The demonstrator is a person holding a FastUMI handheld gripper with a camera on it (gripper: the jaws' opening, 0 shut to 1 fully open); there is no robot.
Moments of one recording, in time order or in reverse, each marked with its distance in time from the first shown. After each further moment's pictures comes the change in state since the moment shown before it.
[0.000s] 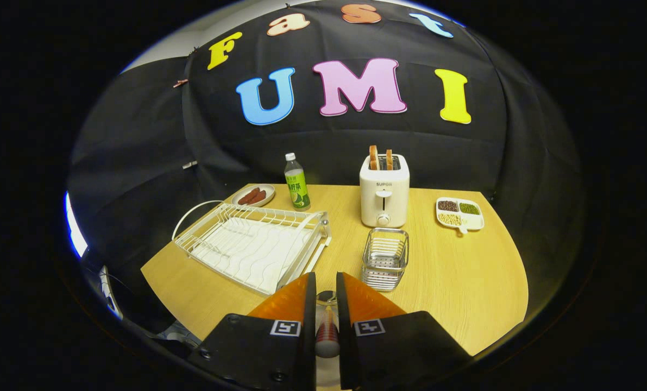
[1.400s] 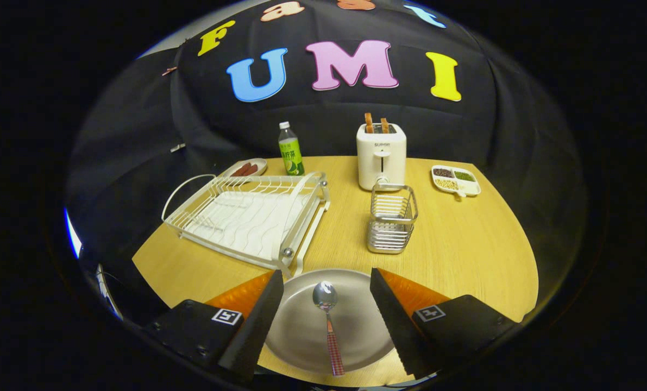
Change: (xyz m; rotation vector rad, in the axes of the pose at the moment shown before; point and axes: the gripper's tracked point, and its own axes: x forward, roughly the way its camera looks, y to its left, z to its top) arm -0.009 0.008 -0.033 0.050 0.033 -0.092
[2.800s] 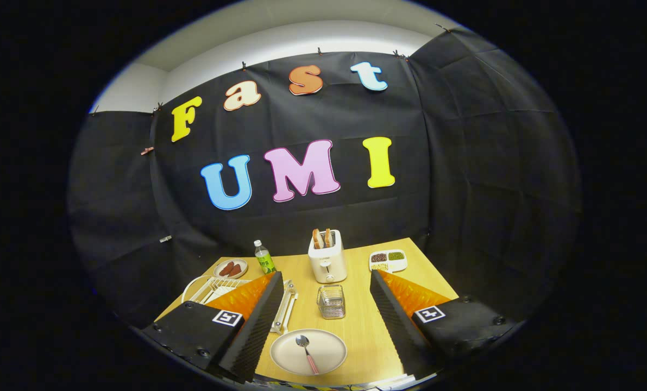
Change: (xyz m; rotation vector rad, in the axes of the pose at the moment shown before) arm -0.209 -0.070 0.166 0.090 -0.404 -0.137
